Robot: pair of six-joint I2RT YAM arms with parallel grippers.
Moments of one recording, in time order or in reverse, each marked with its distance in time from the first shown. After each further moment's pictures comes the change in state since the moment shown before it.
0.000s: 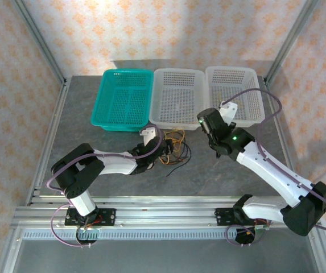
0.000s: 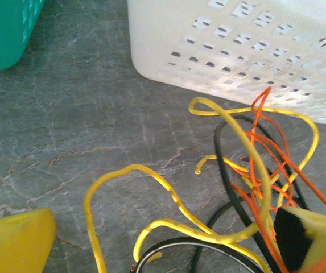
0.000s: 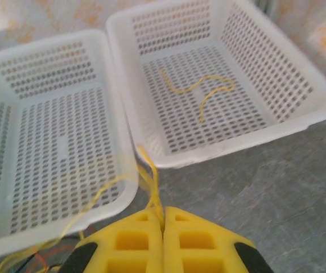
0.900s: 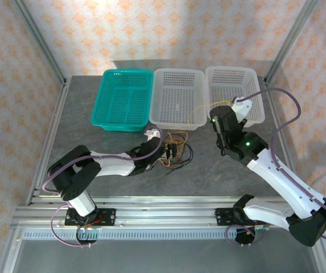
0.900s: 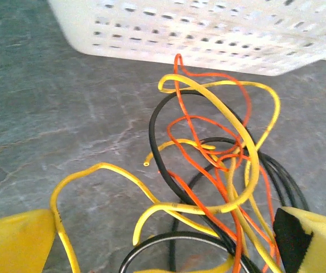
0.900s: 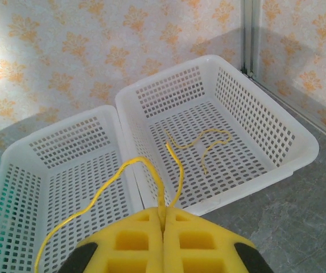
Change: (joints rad) left arm -0.010 -0.045 -0.021 0.046 0.160 0.140; right arm -0.019 -0.115 -0.004 0.122 0.055 -0.043
